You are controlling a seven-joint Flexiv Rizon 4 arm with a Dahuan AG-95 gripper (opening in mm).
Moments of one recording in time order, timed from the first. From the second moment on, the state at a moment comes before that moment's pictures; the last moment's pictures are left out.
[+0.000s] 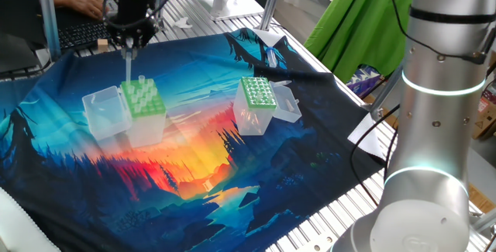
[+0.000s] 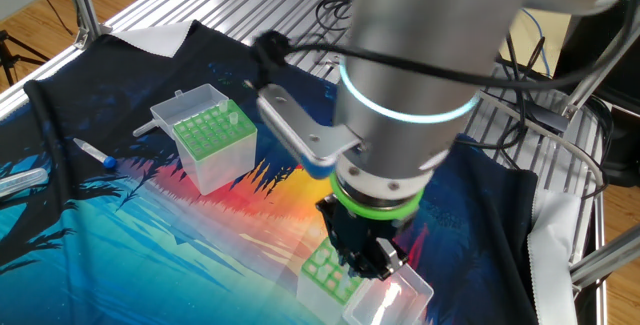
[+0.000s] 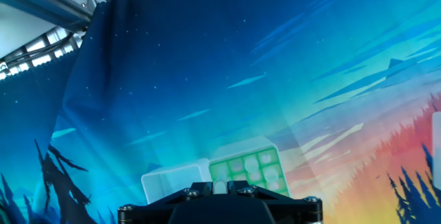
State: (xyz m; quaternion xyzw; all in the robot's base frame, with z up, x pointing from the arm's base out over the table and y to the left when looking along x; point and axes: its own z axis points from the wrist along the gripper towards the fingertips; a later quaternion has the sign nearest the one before) arm 0.672 0.201 0.228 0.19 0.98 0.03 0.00
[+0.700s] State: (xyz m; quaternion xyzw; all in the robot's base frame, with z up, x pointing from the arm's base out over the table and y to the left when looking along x) arm 0.671 0.198 0.228 0.19 0.98 0.05 0.00
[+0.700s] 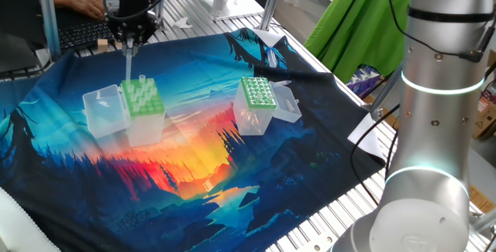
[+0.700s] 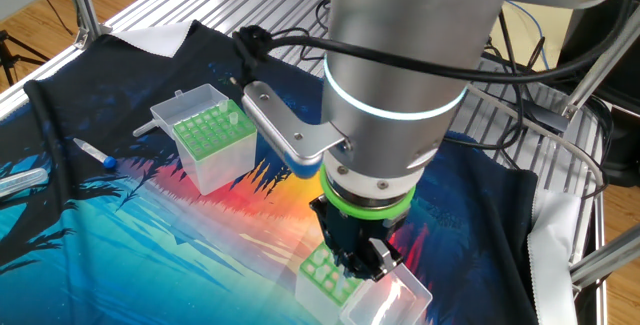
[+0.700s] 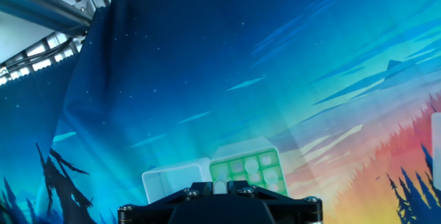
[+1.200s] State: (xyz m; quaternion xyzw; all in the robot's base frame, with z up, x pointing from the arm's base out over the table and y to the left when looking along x) arm 0.671 0.200 0.229 0.20 0.98 0.05 0.02
